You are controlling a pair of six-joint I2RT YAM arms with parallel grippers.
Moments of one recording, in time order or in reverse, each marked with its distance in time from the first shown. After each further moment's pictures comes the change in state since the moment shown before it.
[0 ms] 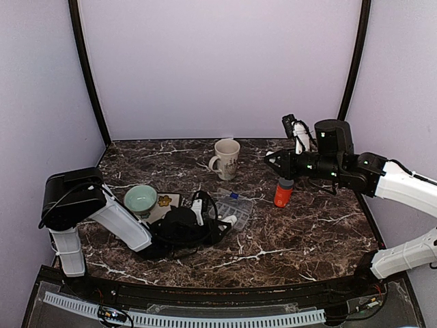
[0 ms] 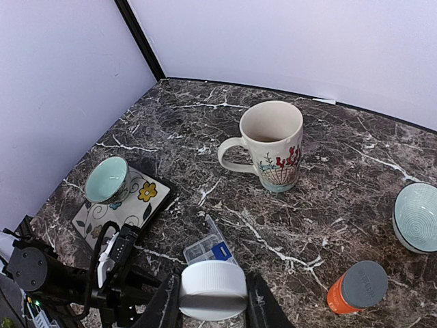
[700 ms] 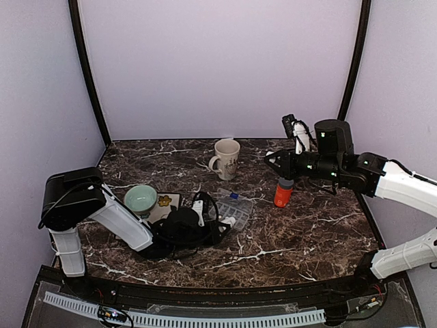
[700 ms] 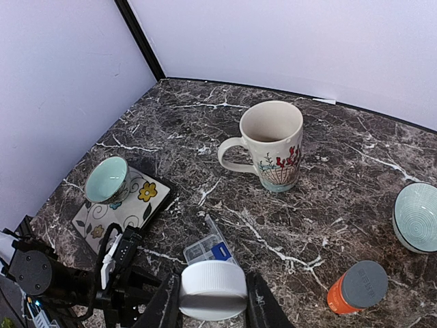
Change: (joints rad) left arm -0.005 0.000 0.019 -0.072 -0.026 0.000; right arm 0.000 0.000 0.000 0.000 0.000 0.000
